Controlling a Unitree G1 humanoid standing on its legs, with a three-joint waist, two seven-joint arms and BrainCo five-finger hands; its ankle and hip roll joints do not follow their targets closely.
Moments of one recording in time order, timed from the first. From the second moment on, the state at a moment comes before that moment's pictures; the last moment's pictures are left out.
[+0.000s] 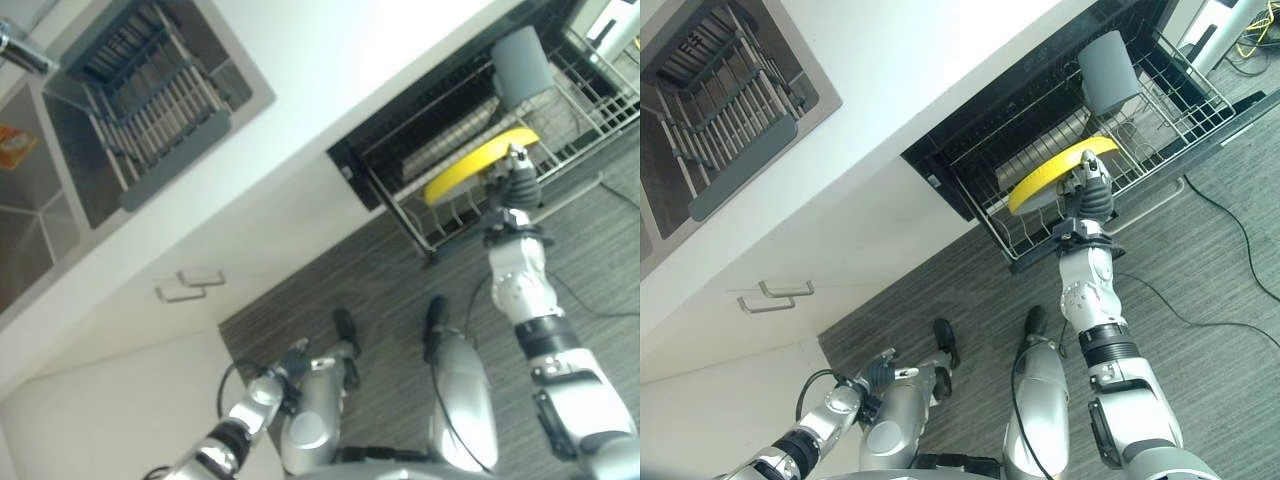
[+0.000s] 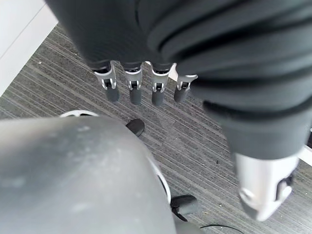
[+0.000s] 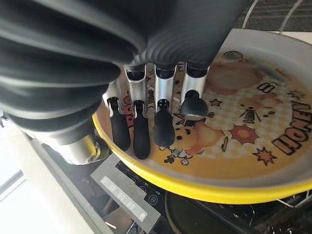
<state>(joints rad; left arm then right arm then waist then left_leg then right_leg) -0.17 0.24 -0.48 0.90 -0.15 -0.04 0.01 -0.58 -0.39 0.11 0.41 1.00 -0.30 -0.18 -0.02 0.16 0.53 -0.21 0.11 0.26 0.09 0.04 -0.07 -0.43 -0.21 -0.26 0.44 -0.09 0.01</state>
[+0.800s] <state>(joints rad) -0.17 0.25 -0.47 0.86 -0.18 -0.04 0.06 -0.69 -0.48 0.13 0.55 0.45 -0.16 -0.51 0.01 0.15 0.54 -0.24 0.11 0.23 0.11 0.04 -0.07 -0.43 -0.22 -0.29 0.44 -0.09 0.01</state>
